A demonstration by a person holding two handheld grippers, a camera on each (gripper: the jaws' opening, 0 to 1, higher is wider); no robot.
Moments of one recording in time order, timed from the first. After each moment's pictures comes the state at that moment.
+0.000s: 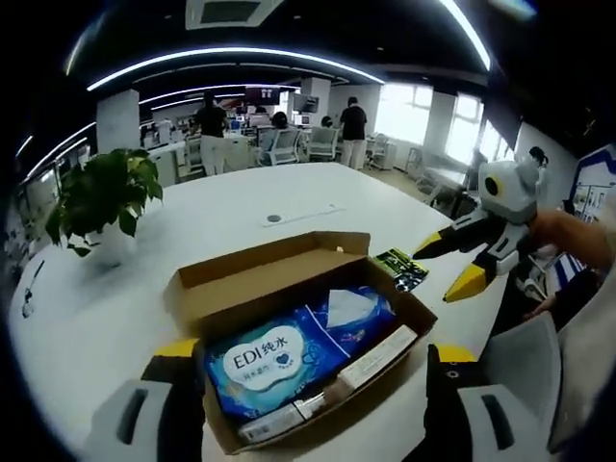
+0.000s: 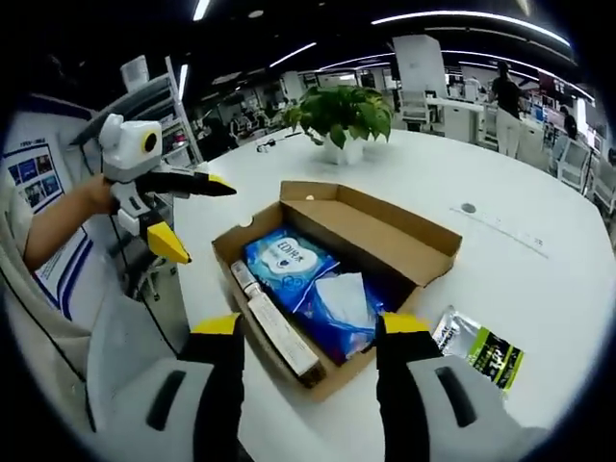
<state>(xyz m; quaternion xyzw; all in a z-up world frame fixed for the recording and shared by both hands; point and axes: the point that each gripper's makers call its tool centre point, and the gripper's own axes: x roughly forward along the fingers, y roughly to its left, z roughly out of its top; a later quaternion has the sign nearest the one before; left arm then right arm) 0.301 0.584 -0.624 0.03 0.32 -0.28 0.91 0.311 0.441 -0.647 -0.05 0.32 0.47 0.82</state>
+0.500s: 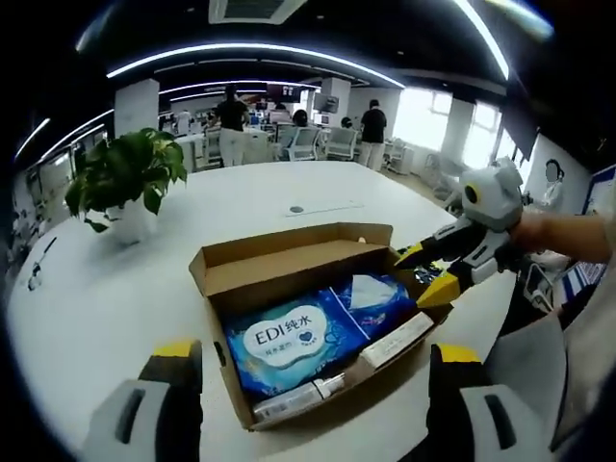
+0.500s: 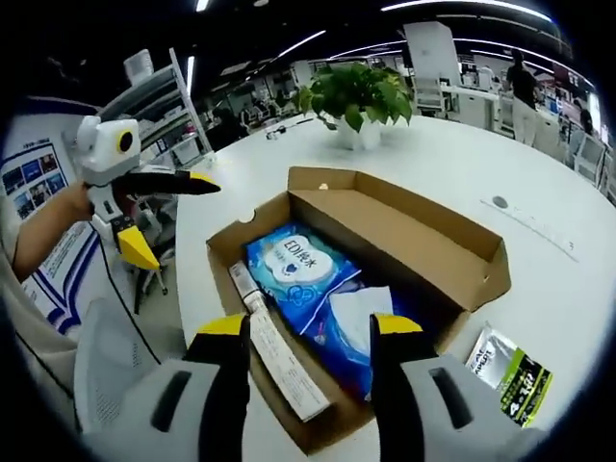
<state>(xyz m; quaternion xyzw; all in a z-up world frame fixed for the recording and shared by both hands) 0.293 0.619 -0.637 0.01 0.32 -0.24 0.91 0.334 0.489 -0.680 -0.05 0.34 0.49 0.80</state>
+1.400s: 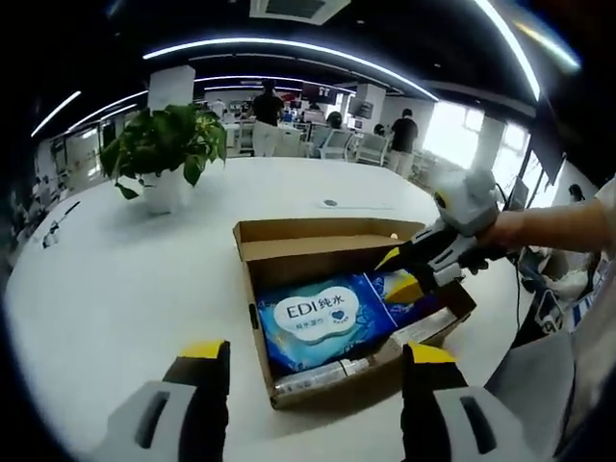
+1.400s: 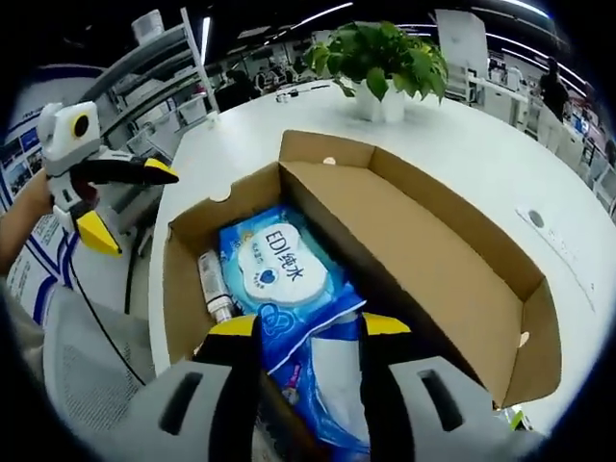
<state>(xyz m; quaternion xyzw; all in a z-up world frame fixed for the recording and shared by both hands) 0.285 0.653 -0.658 -0.03 0.33 -0.18 0.93 0.369 0.538 -0.727 -0.12 0.38 0.51 0.76</state>
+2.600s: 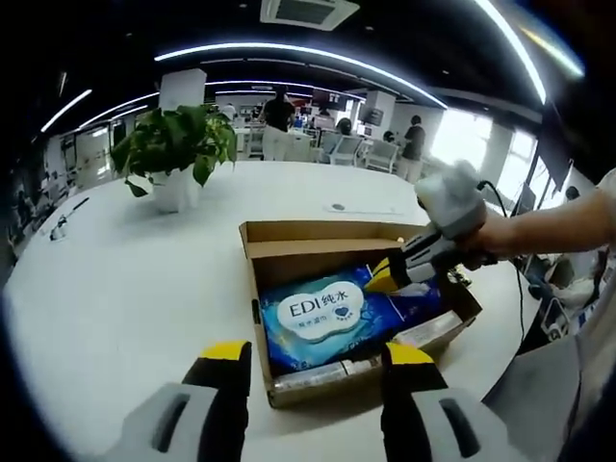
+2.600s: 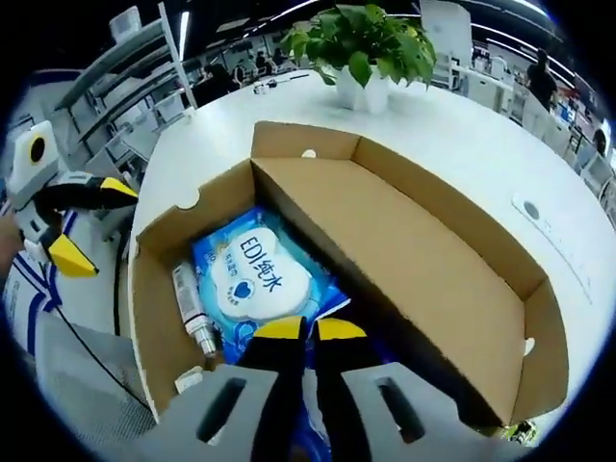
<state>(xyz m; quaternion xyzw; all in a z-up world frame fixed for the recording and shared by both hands) 0.281 0.652 -0.663 -0.04 0.32 -0.16 0.93 0.385 0.547 -0.735 -0.13 0.40 0.47 0.78</state>
